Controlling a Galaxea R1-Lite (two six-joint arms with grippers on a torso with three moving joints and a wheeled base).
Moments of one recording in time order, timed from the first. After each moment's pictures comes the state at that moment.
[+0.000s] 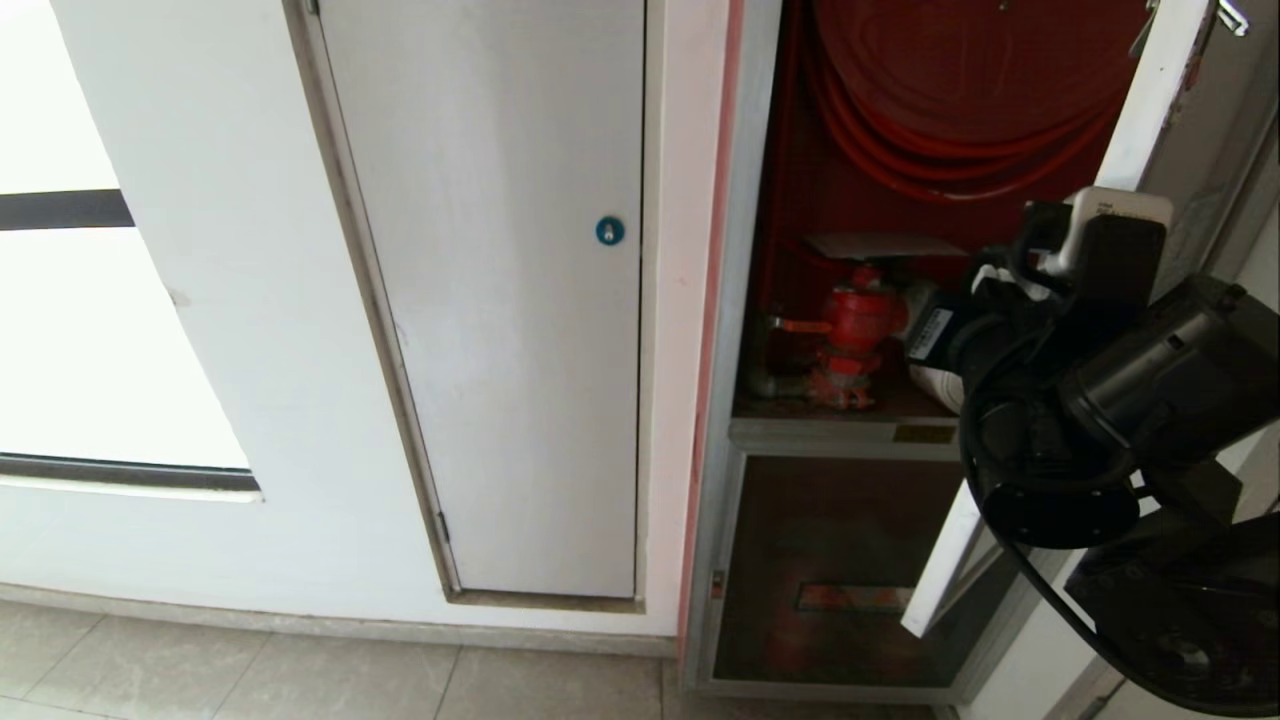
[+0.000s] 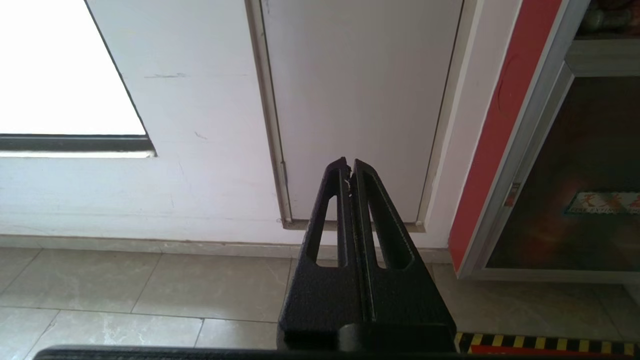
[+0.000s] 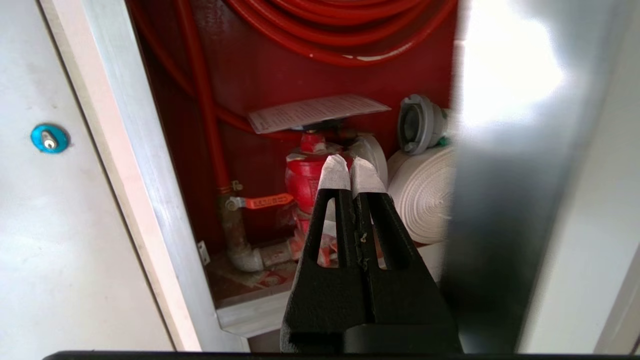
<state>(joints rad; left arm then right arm) 0.00 0.00 0.00 -0.02 -0.02 0.02 0.56 1.72 -0.73 -1.45 -0.93 -0.27</state>
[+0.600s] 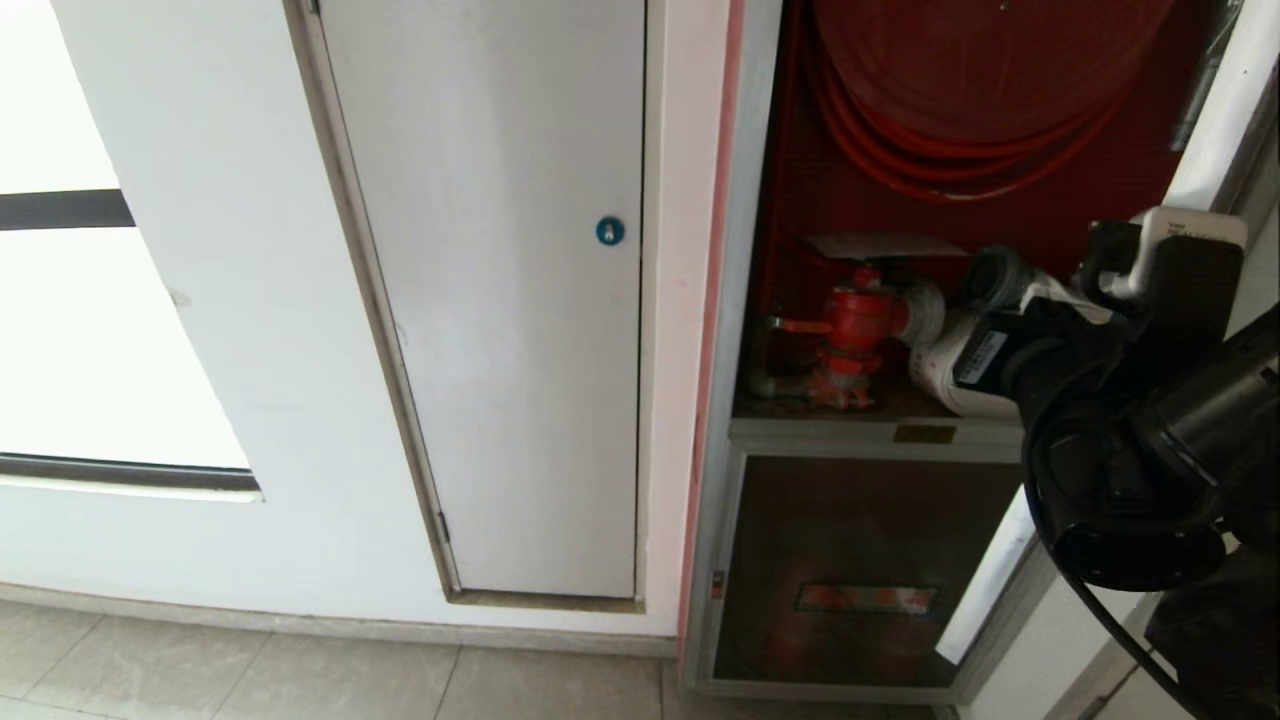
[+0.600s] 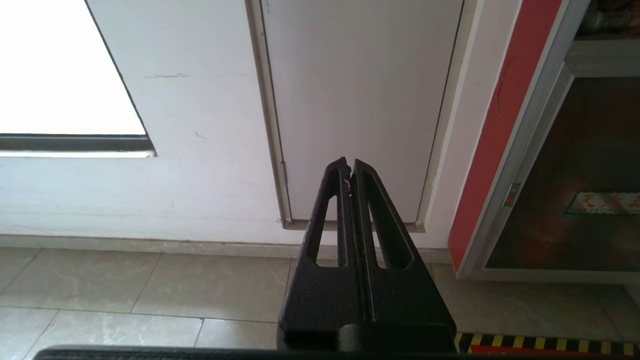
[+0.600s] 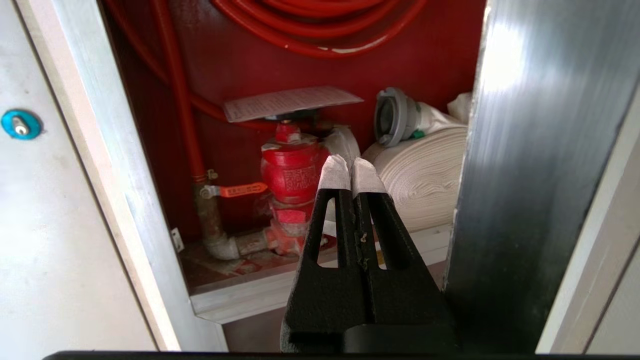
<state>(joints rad) 0.00 0.00 0.00 -0.02 -0.01 0.02 0.53 1.63 -0.61 -1.45 -0.94 -0.27</state>
